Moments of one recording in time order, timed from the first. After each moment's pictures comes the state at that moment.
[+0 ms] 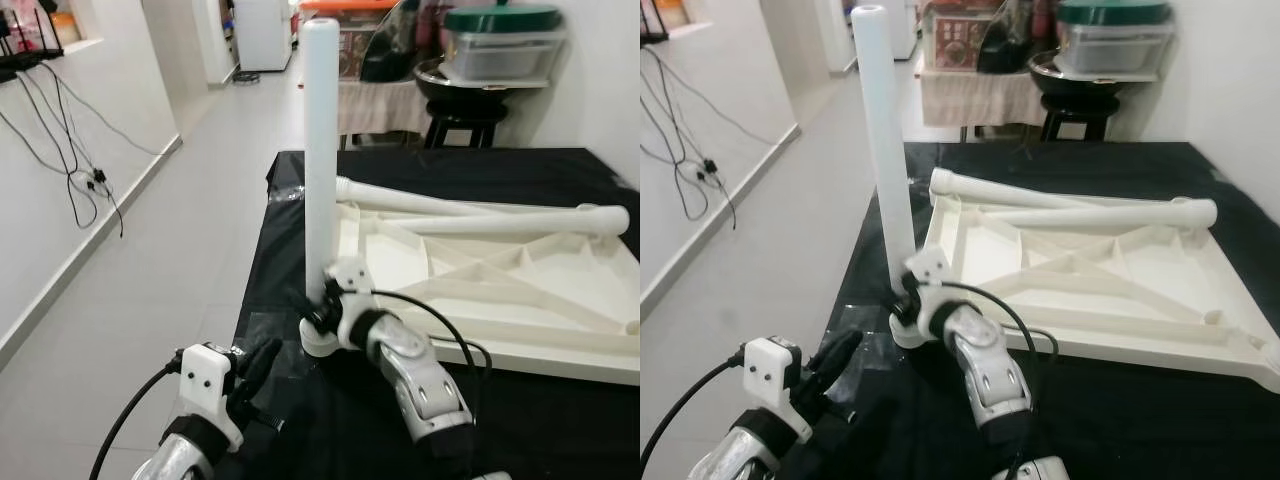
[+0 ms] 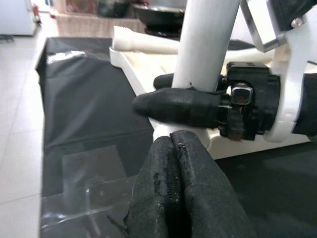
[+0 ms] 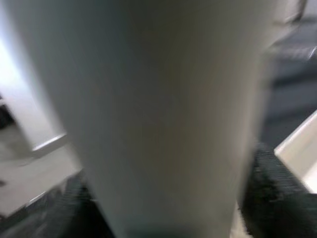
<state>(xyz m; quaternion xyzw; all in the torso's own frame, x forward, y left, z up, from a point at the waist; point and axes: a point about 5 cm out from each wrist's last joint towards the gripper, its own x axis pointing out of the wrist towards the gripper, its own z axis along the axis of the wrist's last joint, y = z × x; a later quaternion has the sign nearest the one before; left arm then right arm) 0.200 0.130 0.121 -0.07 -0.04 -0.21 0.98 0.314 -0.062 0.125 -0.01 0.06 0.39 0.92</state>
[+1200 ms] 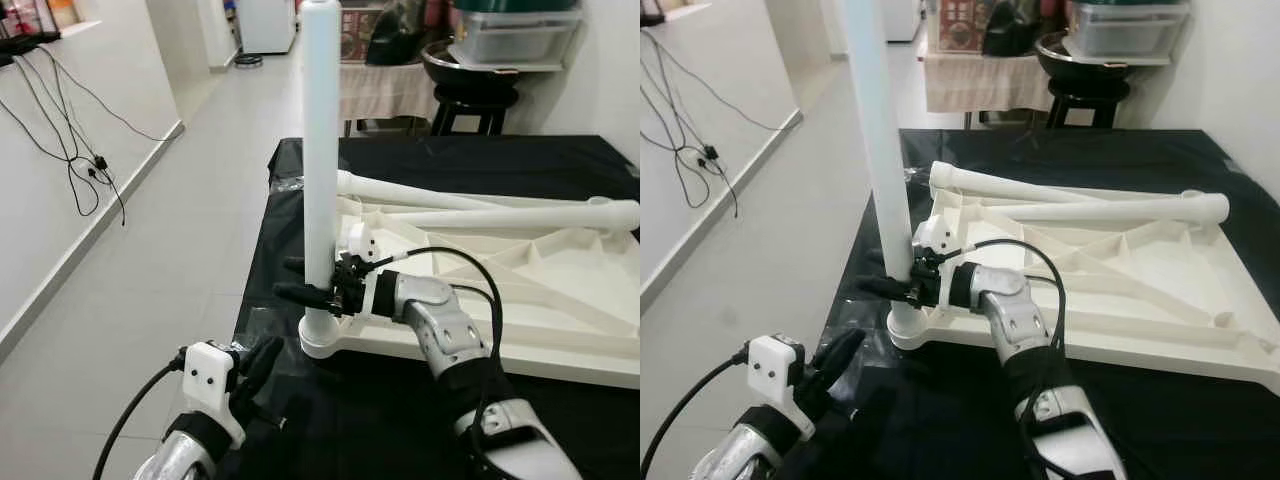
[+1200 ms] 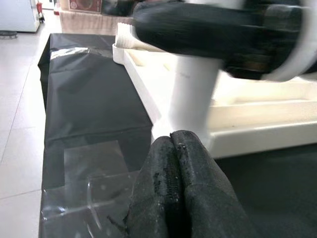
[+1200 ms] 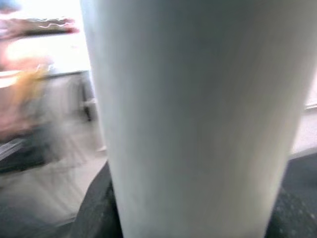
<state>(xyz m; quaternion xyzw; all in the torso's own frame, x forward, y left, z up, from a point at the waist) 0.200 0.128 0.118 -0.07 -0.03 -0.21 0.97 0.326 -0.069 0.155 -0.01 -0.01 0.45 0.89</state>
